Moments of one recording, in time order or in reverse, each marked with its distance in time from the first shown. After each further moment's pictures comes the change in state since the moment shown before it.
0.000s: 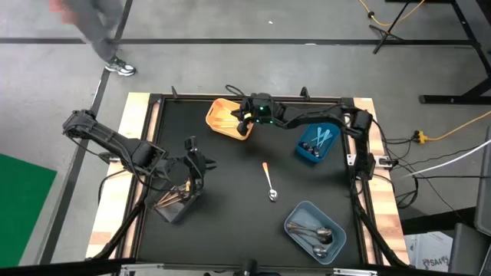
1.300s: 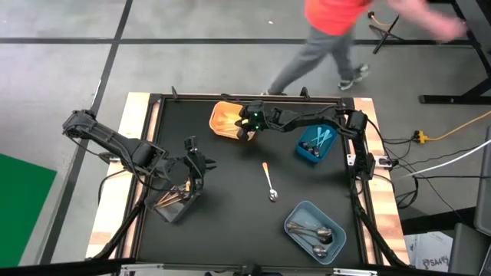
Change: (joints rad) left arm 0.000 0.001 0.000 0.001 0.000 0.000; right arm 0.019 0.063 0.019 -0.192 0.024 0.126
